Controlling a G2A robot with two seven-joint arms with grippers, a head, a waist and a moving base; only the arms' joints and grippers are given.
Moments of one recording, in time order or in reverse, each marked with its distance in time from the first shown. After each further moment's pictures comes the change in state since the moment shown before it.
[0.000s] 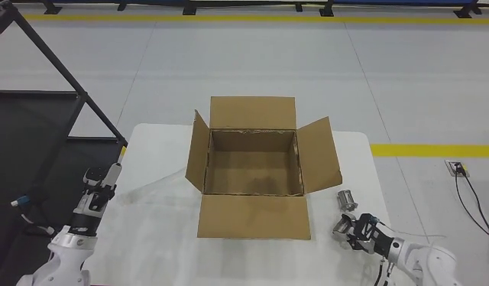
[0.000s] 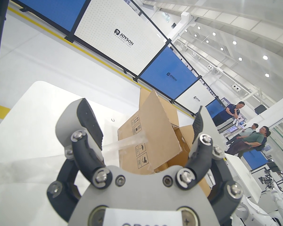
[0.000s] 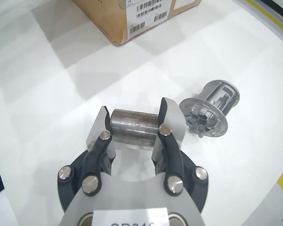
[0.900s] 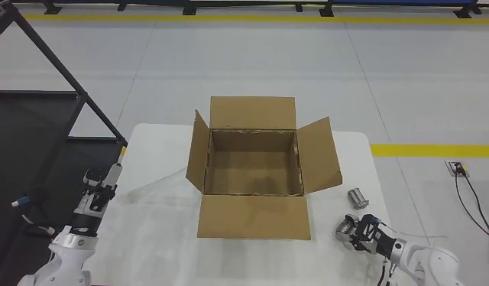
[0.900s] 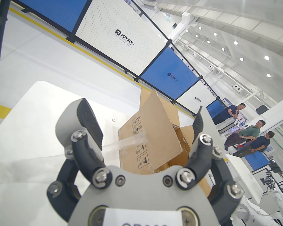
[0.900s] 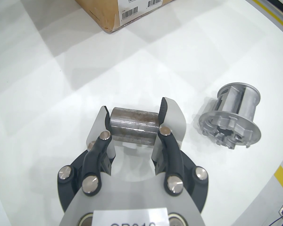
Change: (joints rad) left arm 0.007 0.002 0.005 -0.008 0.009 0.007 0.014; right arm -0.004 0.037 -0.042 0.023 0.025 0.047 -0.013
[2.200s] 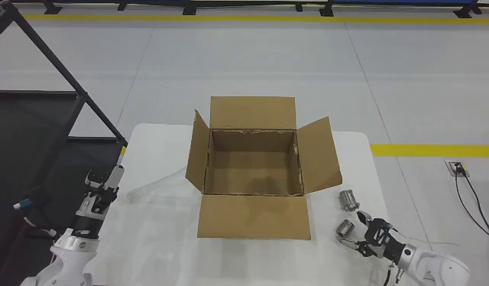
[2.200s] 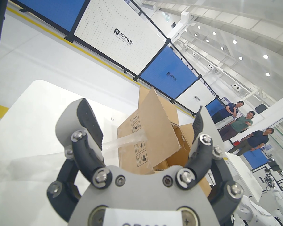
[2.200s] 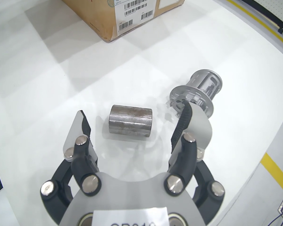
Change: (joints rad) left arm 0.014 0.001 0.007 -0.008 0.003 -0.008 0.011; right arm -0.088 0.050 0.019 -0.078 0.083 0.048 -0.062
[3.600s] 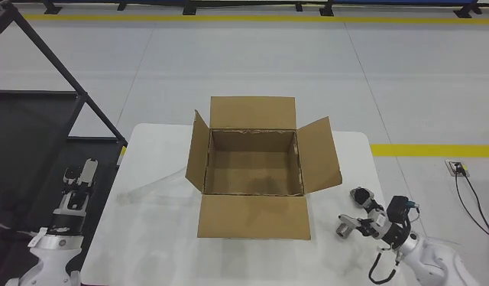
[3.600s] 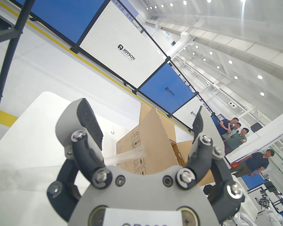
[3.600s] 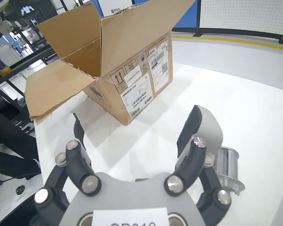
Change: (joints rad) left arm -0.010 0.001 -0.068 0.014 -0.103 0.011 0.034; right arm 0.048 -0.013 -0.035 -0.078 0.675 -0.113 0.208
